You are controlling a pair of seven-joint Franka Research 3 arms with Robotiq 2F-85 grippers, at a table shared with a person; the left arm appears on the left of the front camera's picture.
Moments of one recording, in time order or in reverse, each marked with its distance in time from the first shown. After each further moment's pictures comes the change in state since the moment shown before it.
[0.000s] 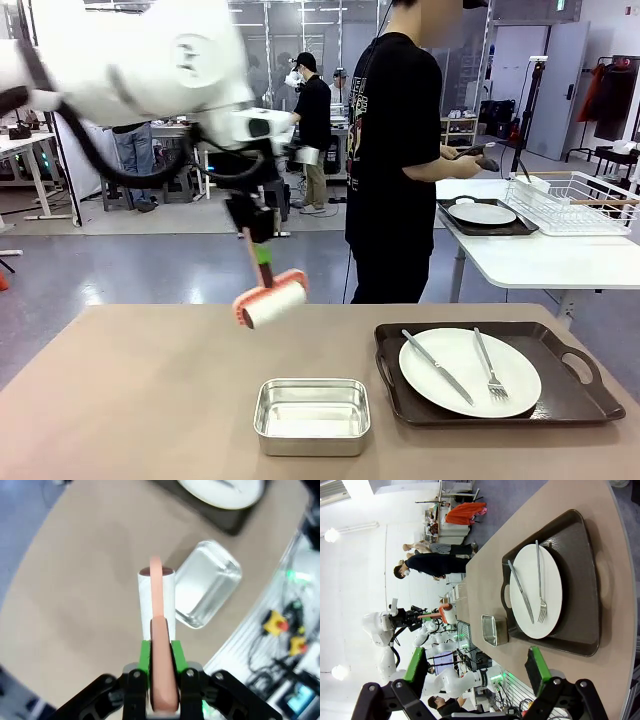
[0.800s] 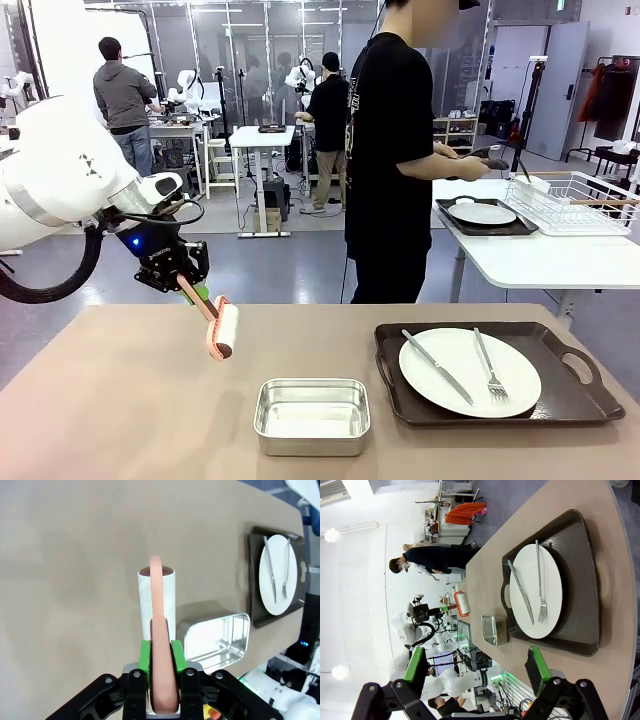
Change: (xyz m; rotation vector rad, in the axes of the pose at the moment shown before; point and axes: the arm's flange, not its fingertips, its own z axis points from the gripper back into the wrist) left arm -0.109 0.091 -0.076 -0.105 -0.221 0.817; right arm 0.000 0.000 0.000 0.000 0.000 0.000
